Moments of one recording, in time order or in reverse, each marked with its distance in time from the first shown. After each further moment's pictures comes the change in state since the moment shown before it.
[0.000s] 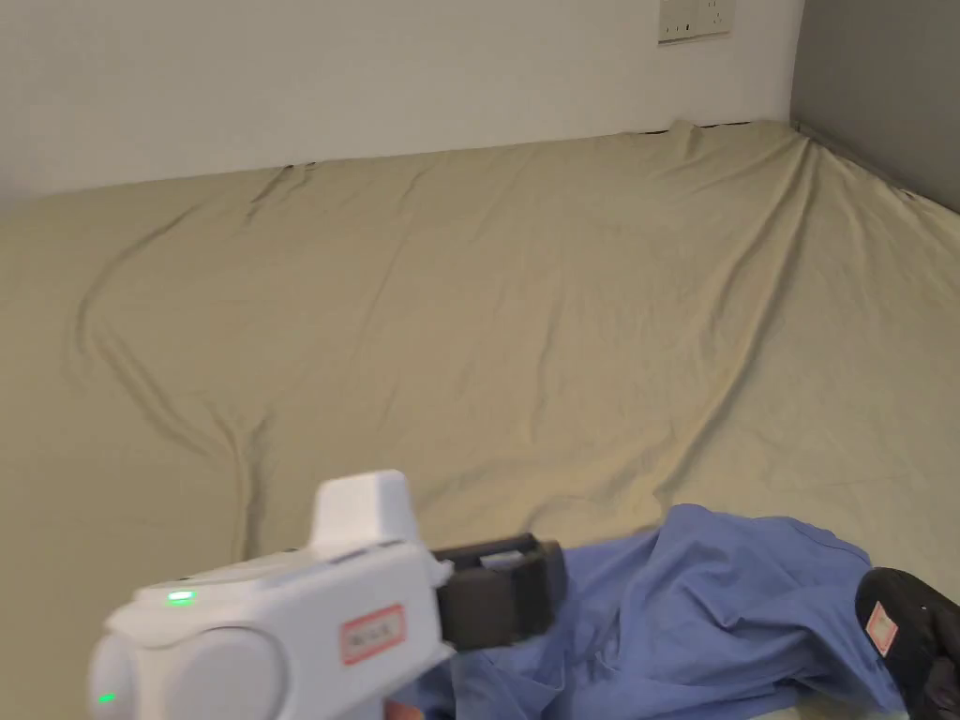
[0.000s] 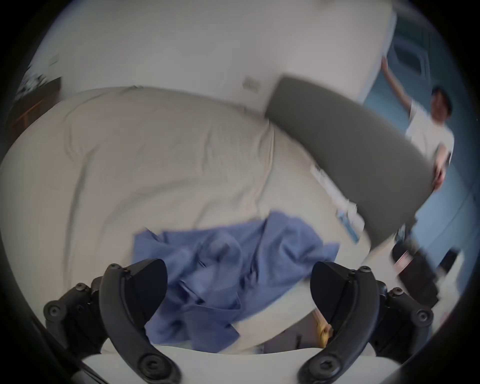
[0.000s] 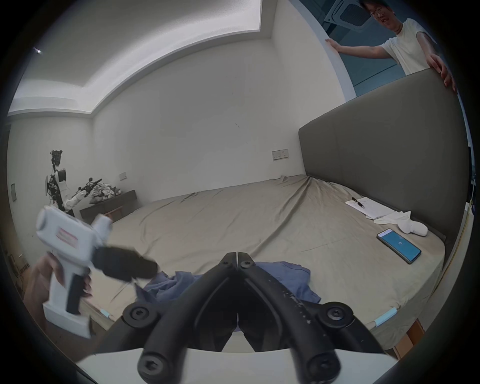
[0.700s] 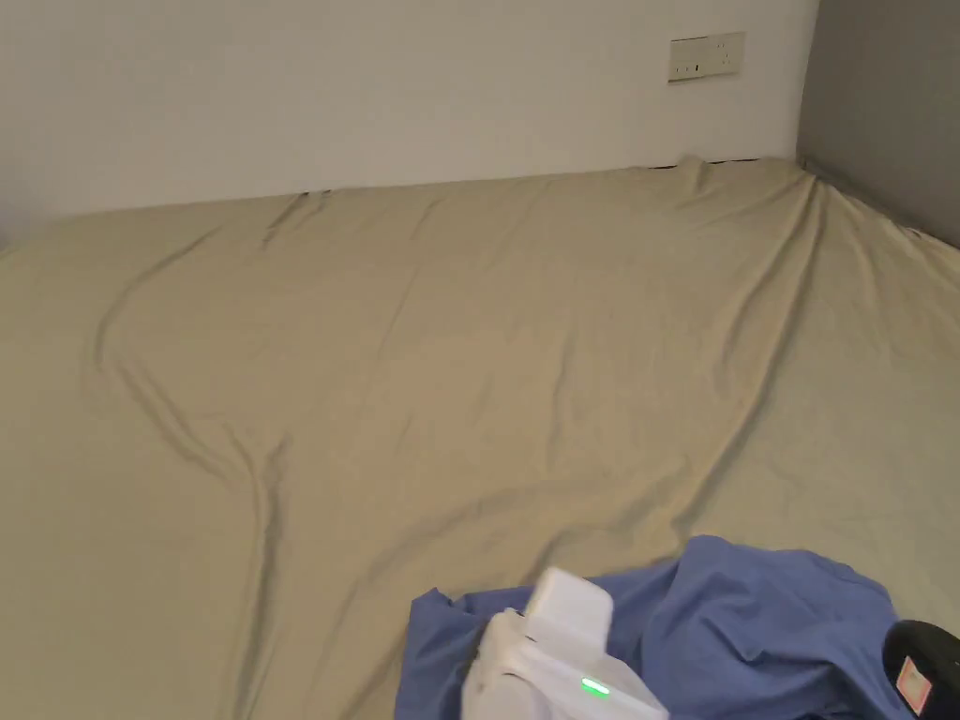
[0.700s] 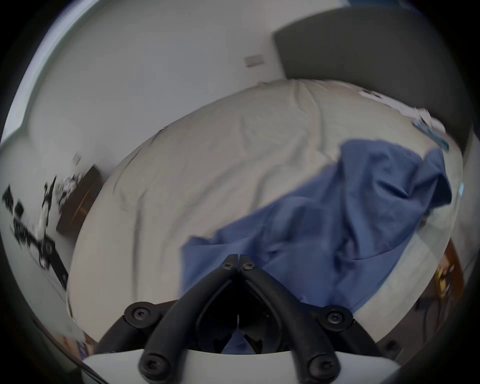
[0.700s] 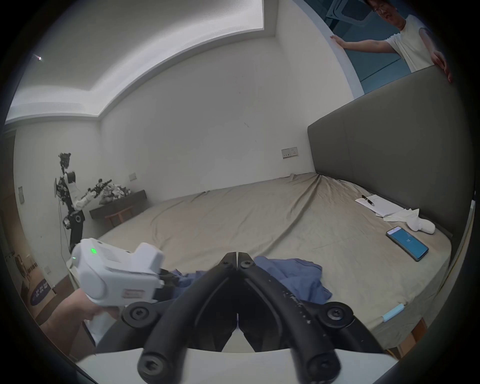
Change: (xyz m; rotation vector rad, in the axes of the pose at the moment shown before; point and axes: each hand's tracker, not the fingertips) left arm 0.084 -0.082 -0.134 -0.224 0.524 -0.701; right arm -0.002 0.004 0.013 -0.032 0.020 0.023
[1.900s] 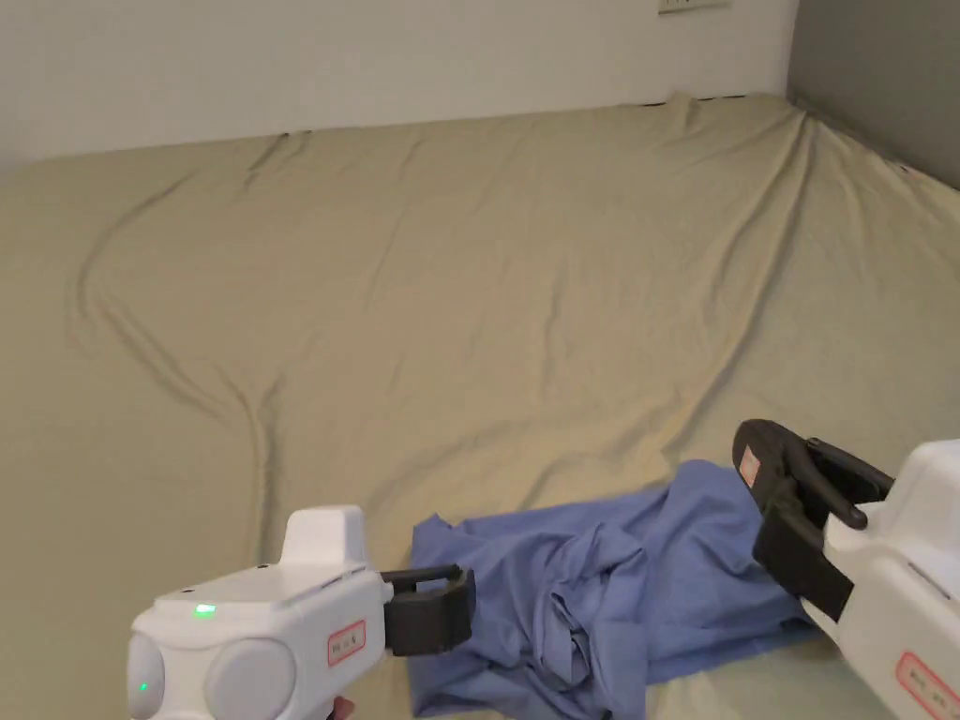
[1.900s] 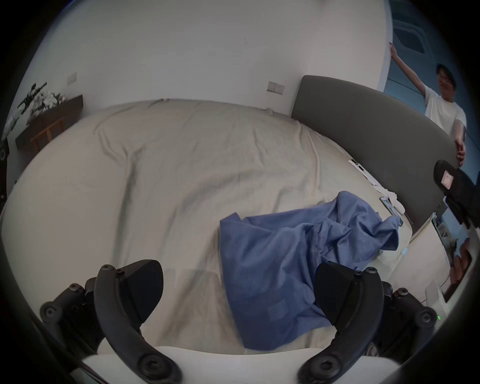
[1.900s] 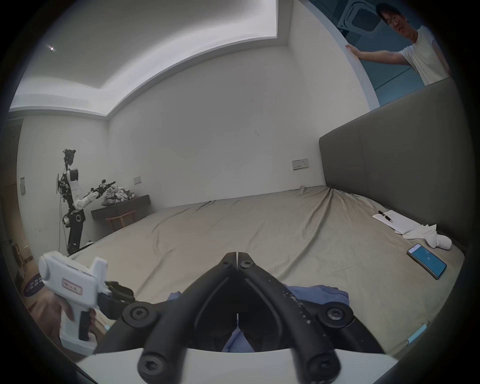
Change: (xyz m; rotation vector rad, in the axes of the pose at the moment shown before) left arm -0.158 -0.087 -0.010 0.059 -0.367 0.560; right arm -0.038 0.013 -0.076 0.090 0.055 0.023
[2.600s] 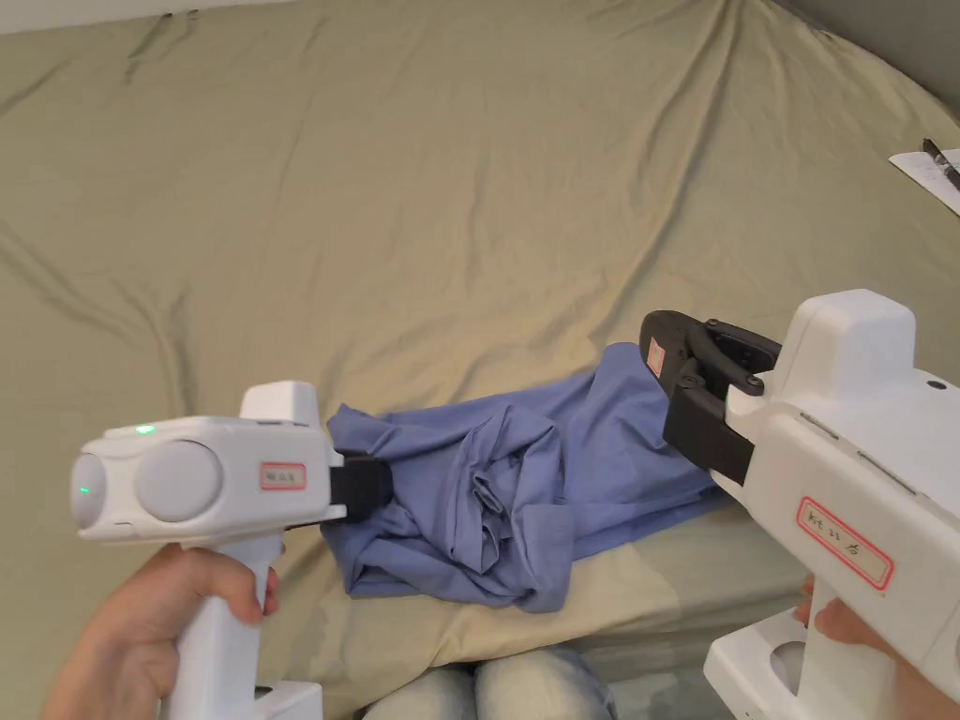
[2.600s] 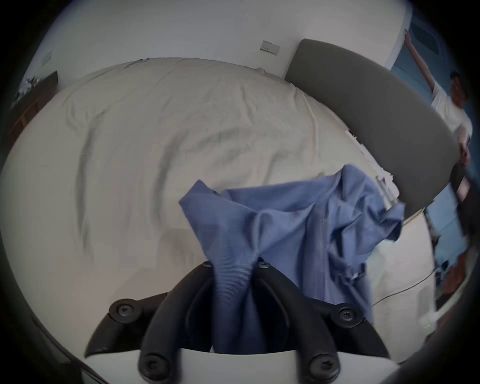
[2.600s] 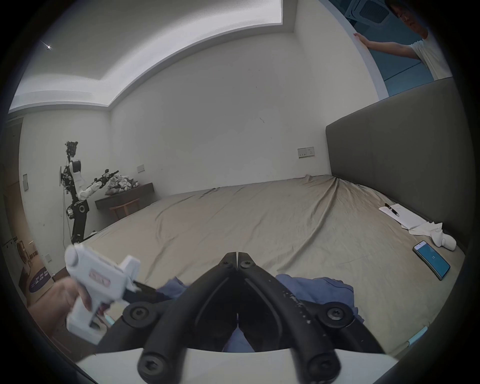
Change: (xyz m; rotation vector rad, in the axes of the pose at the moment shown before) left arm -0.016 0.031 -0.022 -0.189 -0.158 0.059; right arm 0.010 -0.006 -0.006 -0.086 0.036 0.005
